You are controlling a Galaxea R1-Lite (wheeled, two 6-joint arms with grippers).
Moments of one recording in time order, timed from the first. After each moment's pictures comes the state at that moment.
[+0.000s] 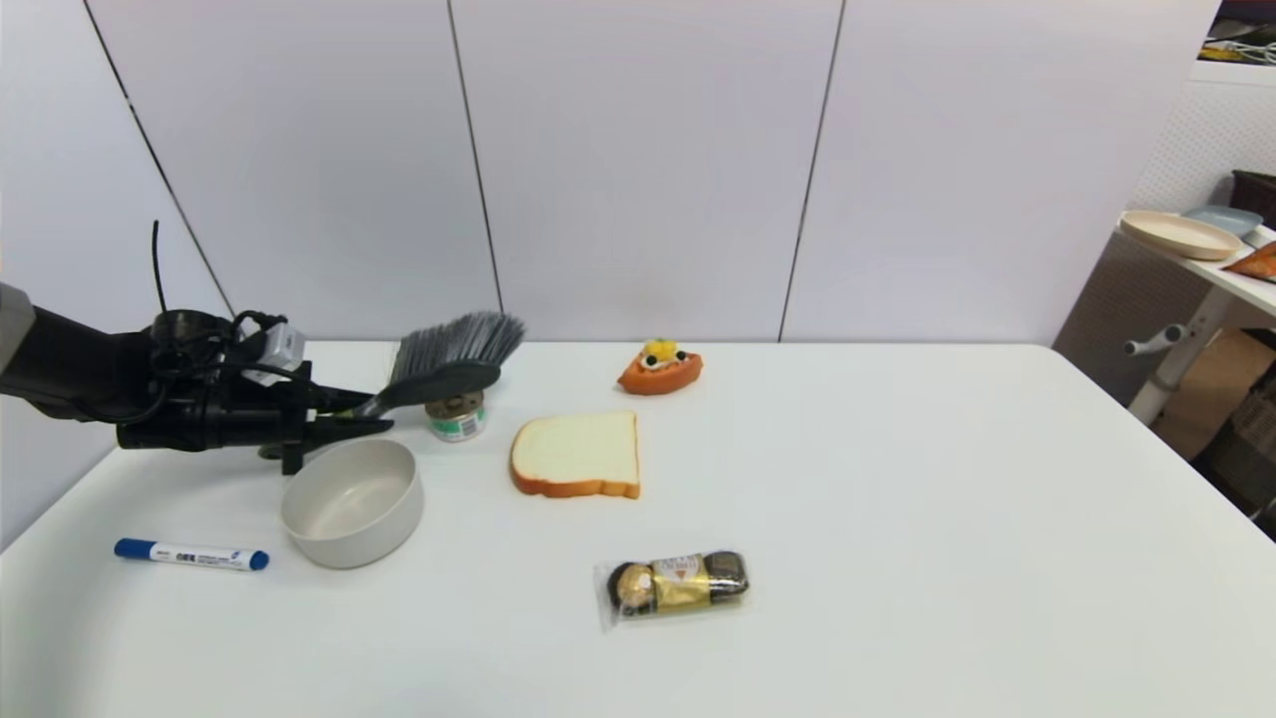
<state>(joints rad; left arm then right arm) 0.26 2.20 -1.43 0.35 -1.20 1.40 0.00 0.00 0.00 0.01 0.00 0.01</state>
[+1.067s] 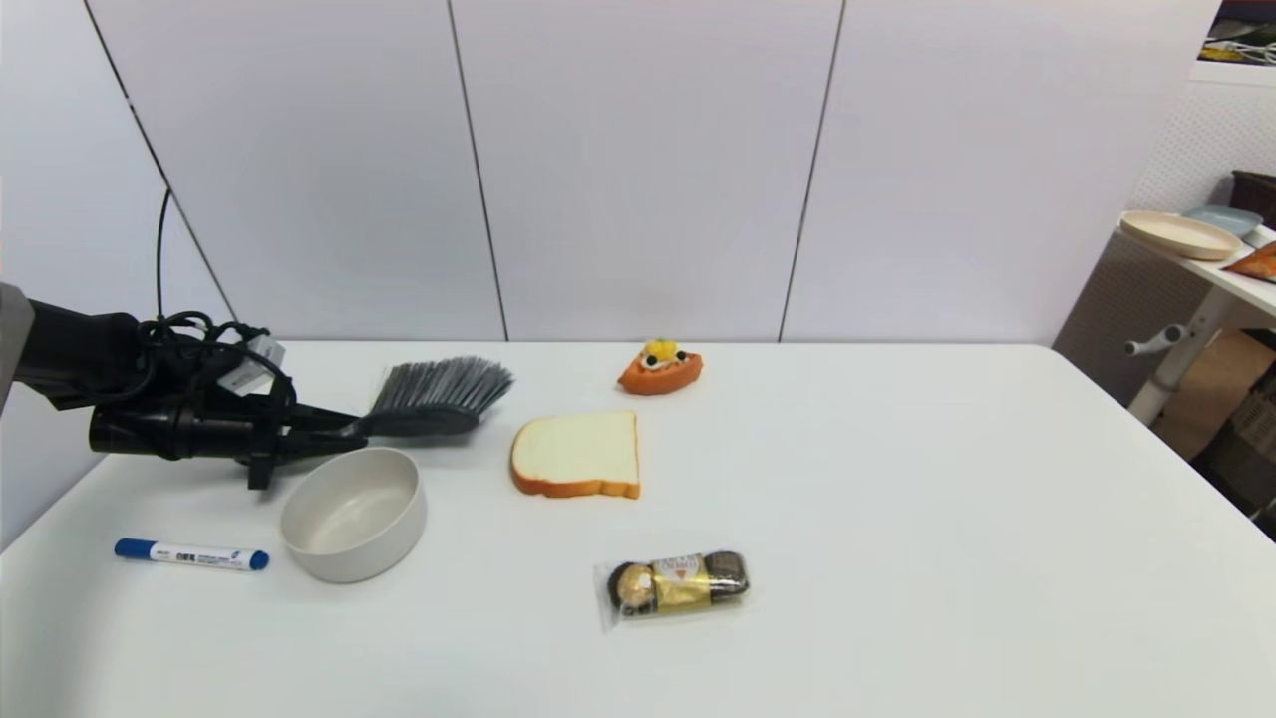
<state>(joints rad) 0.32 2.30 -1.66 0.75 -1.16 1.61 0.00 0.00 0.00 0.01 0.00 0.01</state>
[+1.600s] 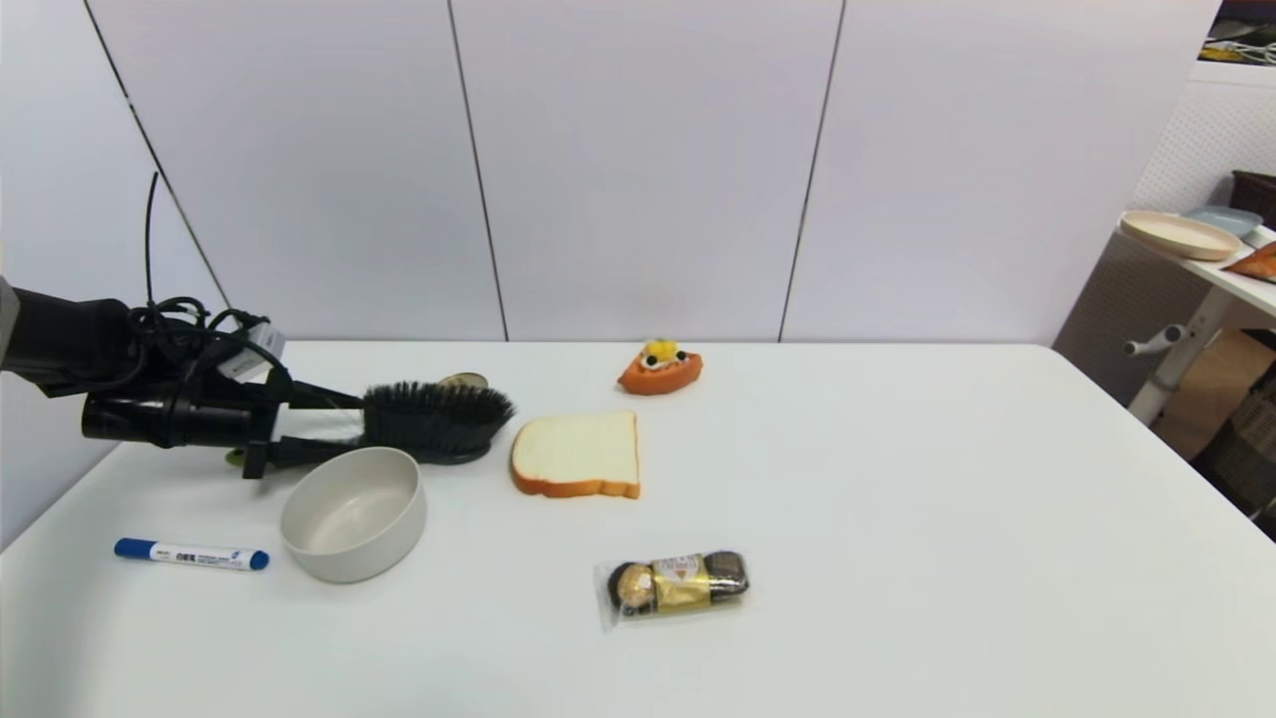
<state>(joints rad) 0.32 2.26 -1.69 0.75 -1.10 1.53 0.00 0.00 0.00 0.01 0.00 0.01</state>
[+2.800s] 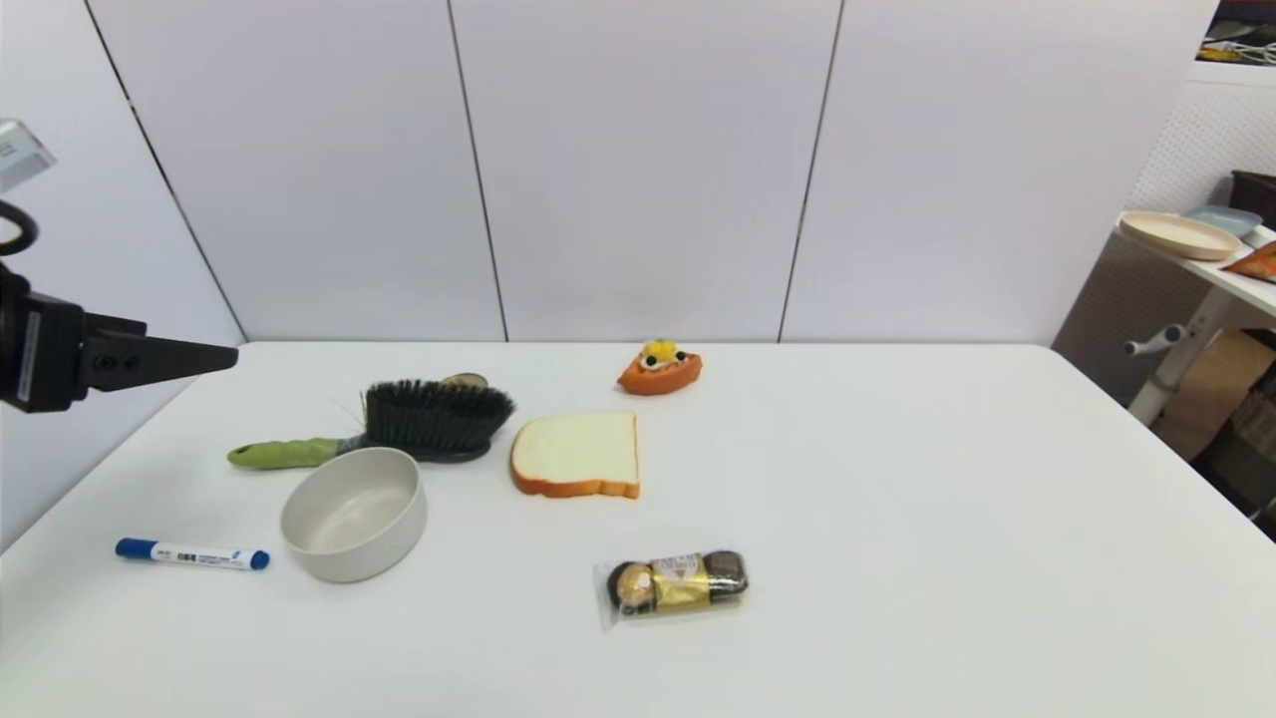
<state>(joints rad) 0.15 1.26 -1.20 0.49 -0.44 0.31 0.00 0.00 0.00 0.01 0.00 0.01</state>
